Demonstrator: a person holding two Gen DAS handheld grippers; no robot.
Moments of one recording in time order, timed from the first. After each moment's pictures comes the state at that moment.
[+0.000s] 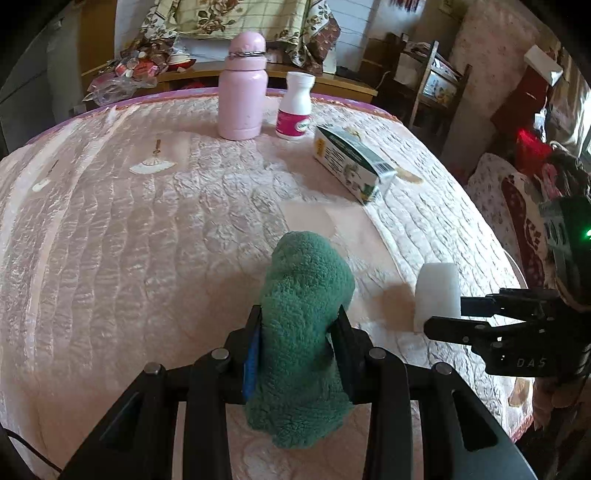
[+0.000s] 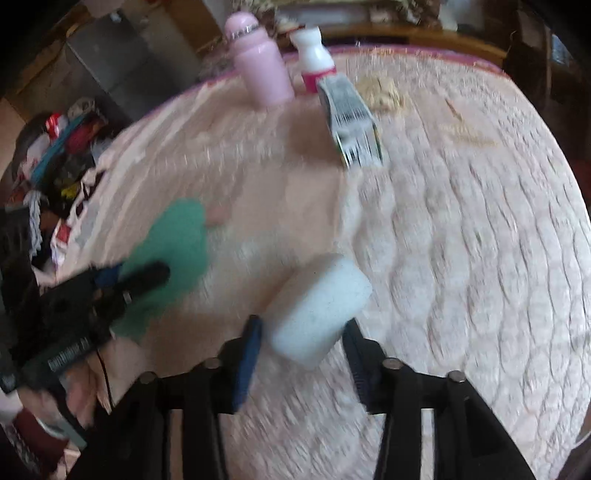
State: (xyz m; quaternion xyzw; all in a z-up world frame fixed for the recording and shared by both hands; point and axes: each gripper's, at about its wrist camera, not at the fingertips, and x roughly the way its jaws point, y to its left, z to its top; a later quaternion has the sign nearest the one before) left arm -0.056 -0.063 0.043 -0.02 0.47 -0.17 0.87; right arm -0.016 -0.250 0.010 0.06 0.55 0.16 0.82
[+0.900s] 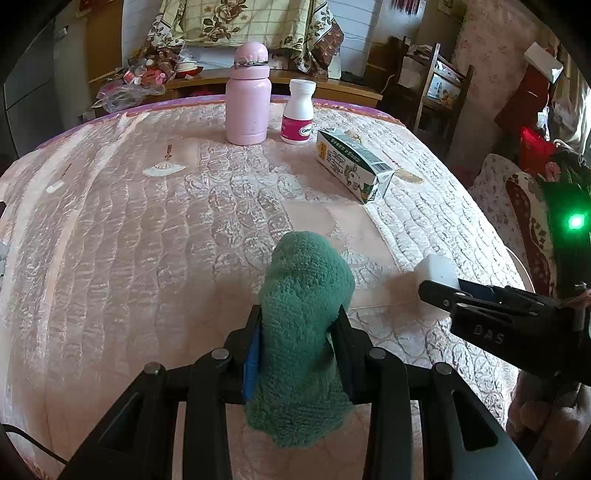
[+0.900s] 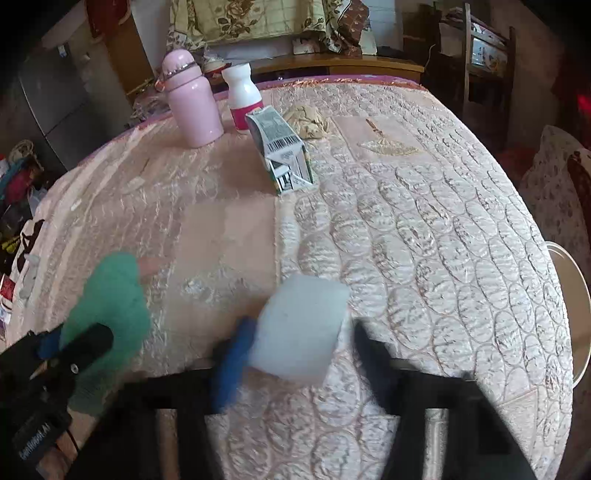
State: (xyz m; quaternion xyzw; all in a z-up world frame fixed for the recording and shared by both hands) left arm -0.072 -0.061 0.050 -0.01 0.45 -0.15 0.88; right arm -0.033 -0.241 0.017 0.07 0.49 0.00 0.87
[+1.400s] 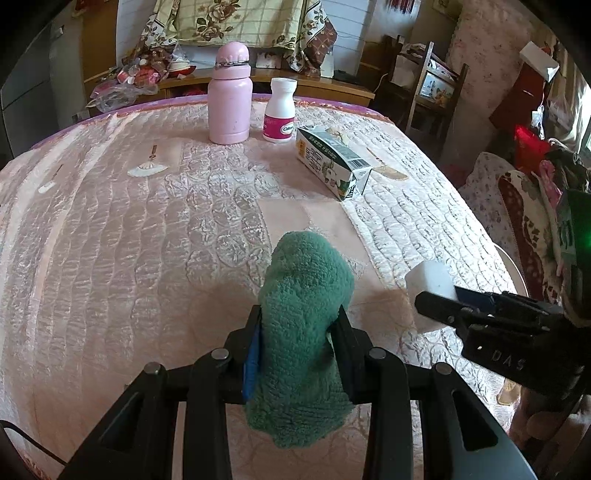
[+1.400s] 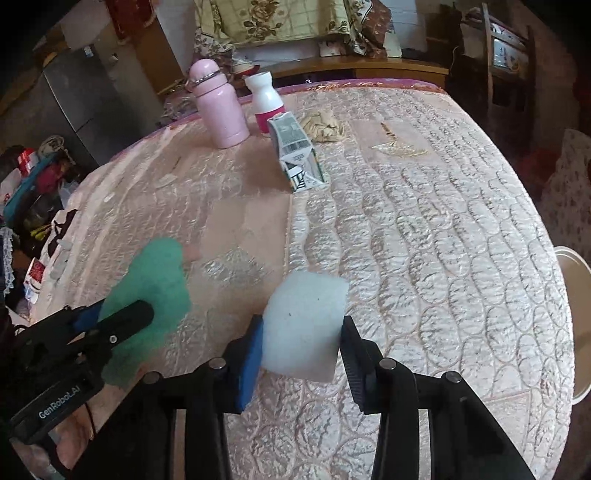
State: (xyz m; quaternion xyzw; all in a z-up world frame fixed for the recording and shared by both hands) left arm -0.079 -0.081 0.054 -0.02 0.46 -0.16 0.88; right arm -0.054 -0.260 0.029 0.08 0.48 0.06 0.87
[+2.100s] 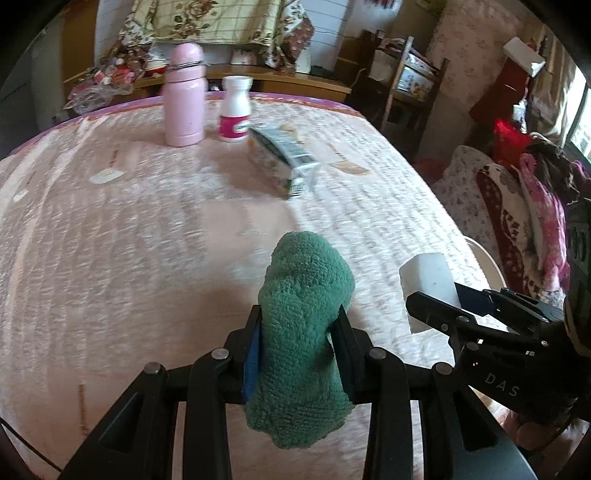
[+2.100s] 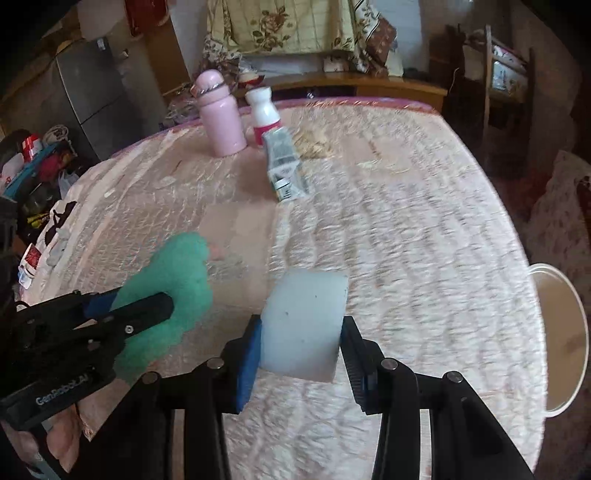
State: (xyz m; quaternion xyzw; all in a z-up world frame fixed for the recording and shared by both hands) left arm -0.080 -0.132 0.061 -0.02 0.46 -0.20 0.86; right arm -0.077 -0.280 0.048 0.04 0.45 0.05 0.89
